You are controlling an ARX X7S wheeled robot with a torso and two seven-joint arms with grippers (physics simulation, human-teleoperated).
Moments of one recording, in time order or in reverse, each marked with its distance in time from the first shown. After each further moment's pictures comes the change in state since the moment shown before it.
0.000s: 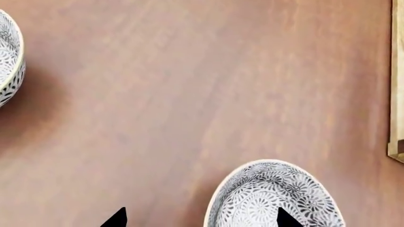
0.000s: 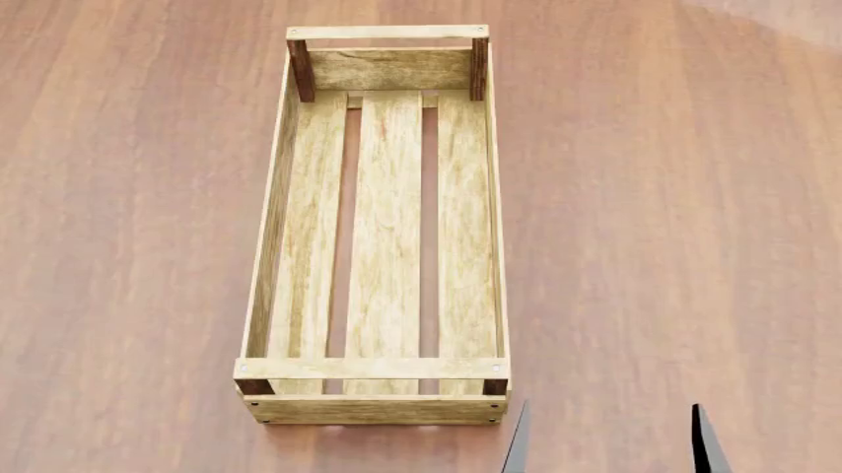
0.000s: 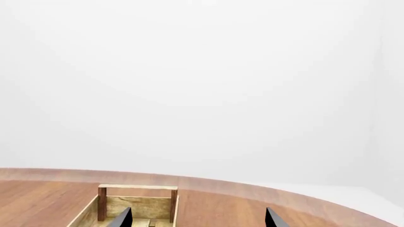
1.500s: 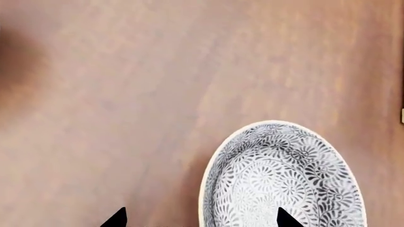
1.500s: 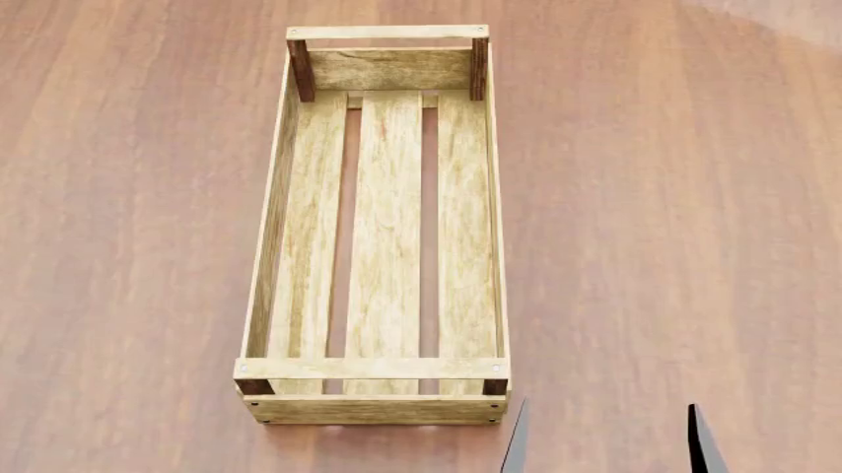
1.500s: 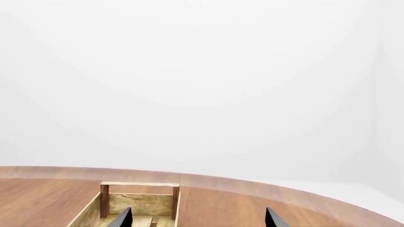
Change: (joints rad) left arm 0.000 0.013 0.072 -0.064 0.037 0.016 0.026; right arm 0.007 0.018 -0.020 0.003 0.015 0.004 0.016
